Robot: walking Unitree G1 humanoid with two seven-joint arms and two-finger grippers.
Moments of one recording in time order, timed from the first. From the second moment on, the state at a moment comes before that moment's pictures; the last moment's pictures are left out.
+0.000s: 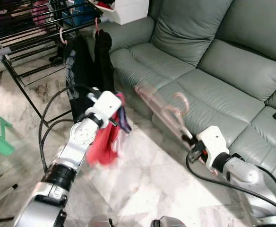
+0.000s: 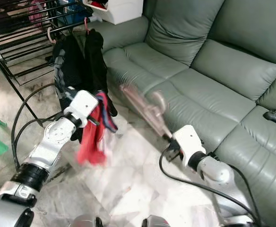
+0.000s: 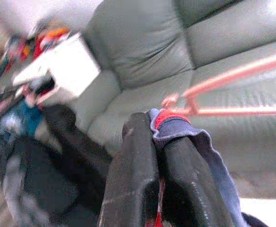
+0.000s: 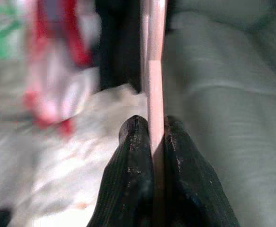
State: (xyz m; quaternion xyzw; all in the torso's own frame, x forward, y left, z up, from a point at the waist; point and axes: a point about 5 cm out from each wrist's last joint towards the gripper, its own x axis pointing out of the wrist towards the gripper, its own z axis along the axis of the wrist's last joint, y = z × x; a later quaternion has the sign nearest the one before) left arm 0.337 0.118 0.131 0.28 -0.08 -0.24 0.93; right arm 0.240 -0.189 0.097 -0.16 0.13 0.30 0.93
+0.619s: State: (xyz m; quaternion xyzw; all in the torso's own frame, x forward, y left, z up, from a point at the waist) left arm 0.352 0.139 0.116 0.36 -0.05 -0.21 0.91; right arm 0.208 -0.211 0.094 -0.20 0.24 0.41 0.86
